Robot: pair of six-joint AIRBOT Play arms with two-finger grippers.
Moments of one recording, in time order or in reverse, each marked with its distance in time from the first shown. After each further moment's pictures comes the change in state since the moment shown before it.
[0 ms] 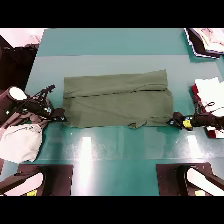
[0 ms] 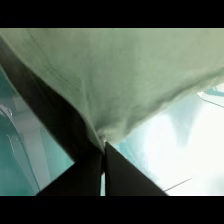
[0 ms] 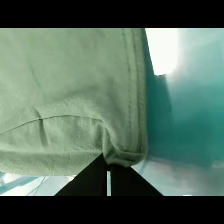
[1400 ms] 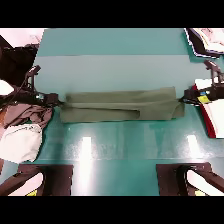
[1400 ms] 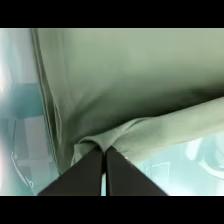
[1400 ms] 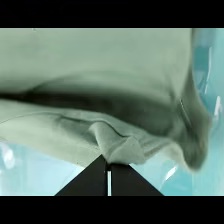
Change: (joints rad) left arm 0.000 0.070 0.120 0.026 0.167 -0.070; right arm 0.169 0.000 0.529 -0.238 0.255 0.100
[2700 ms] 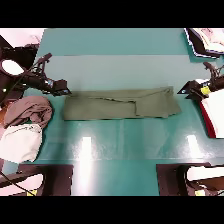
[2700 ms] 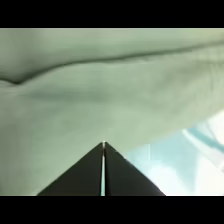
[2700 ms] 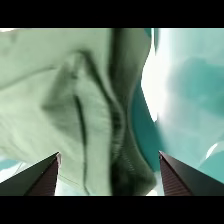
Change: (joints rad) left arm -0.104 -0.203 0.258 -0.100 -0.111 0.007; right arm -0.252 -0.492 0.282 0.187 0.152 -0.197
